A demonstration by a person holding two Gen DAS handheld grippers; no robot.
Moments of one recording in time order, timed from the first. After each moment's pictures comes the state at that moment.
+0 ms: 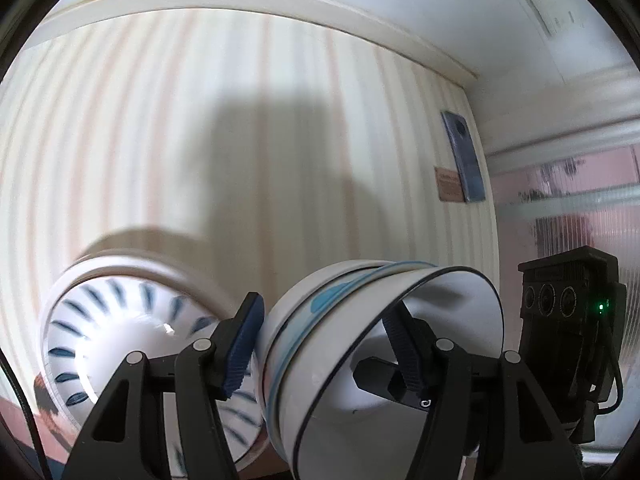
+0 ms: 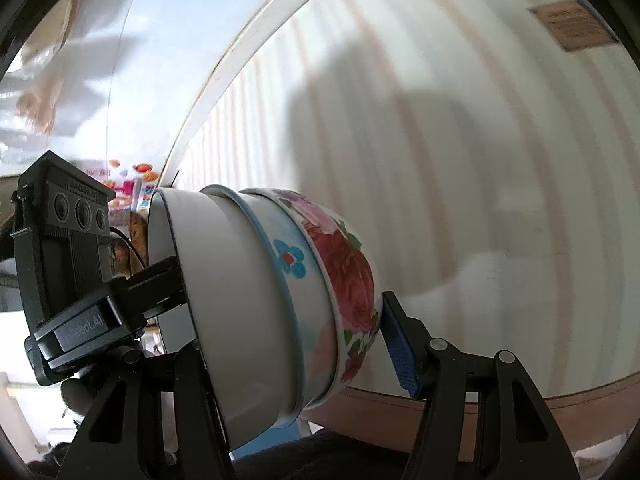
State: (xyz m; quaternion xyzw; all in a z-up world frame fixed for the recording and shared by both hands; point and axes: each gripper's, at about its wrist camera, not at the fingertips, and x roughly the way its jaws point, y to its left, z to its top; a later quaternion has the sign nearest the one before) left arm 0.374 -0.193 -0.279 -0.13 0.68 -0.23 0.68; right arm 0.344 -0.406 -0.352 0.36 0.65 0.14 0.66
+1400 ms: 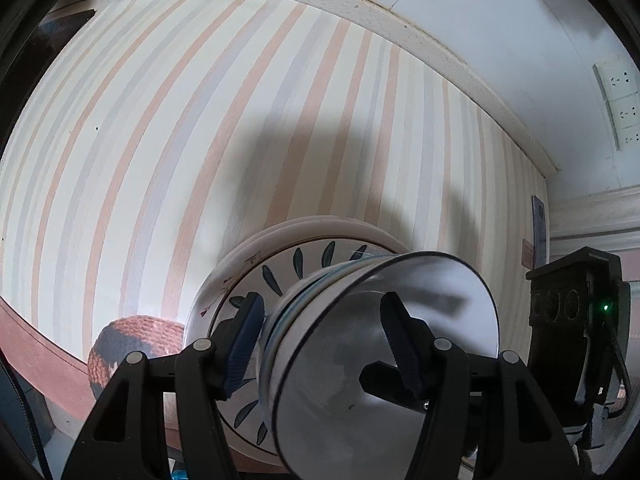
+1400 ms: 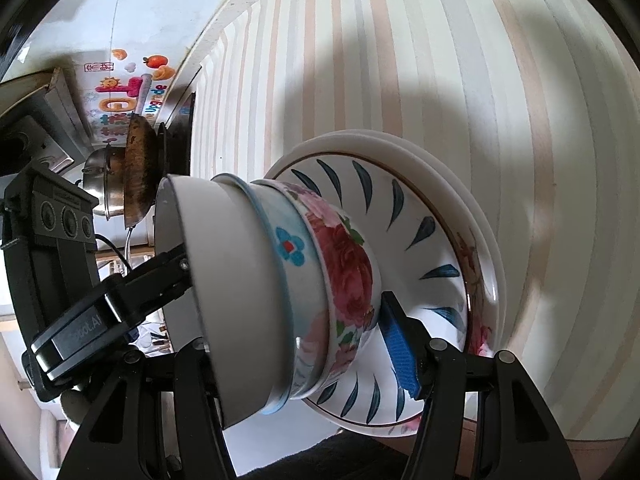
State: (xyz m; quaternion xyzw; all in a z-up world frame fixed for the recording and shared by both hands) left arm 0.340 -0.051 -0.303 -0.20 0.66 -0.08 0.72; right arm 0.375 -0.245 -0.398 0.27 0.72 0.23 0.60
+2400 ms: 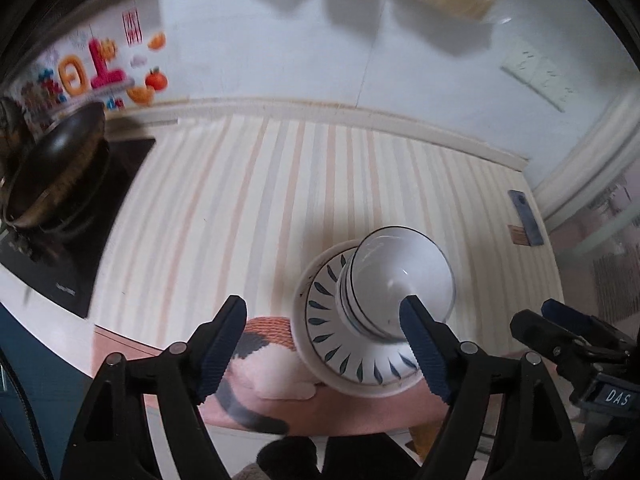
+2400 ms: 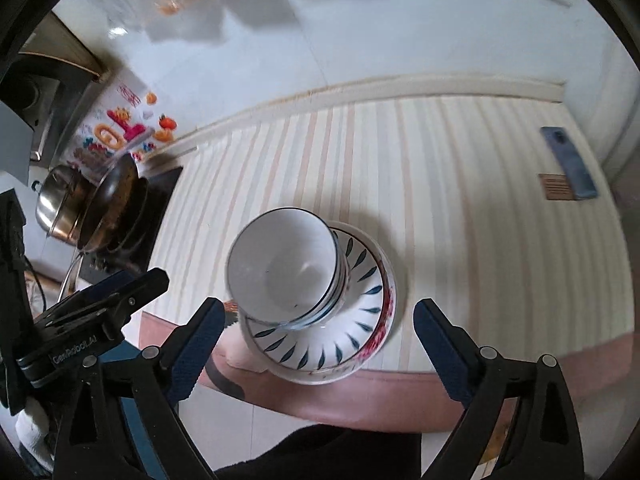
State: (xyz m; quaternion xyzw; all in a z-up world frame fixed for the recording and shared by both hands) left arm 0.233 -0.008 -0.159 -0.06 0.53 -0.08 0.85; right arm 0.264 -0.239 -0.185 0.12 0.55 0.07 0.82
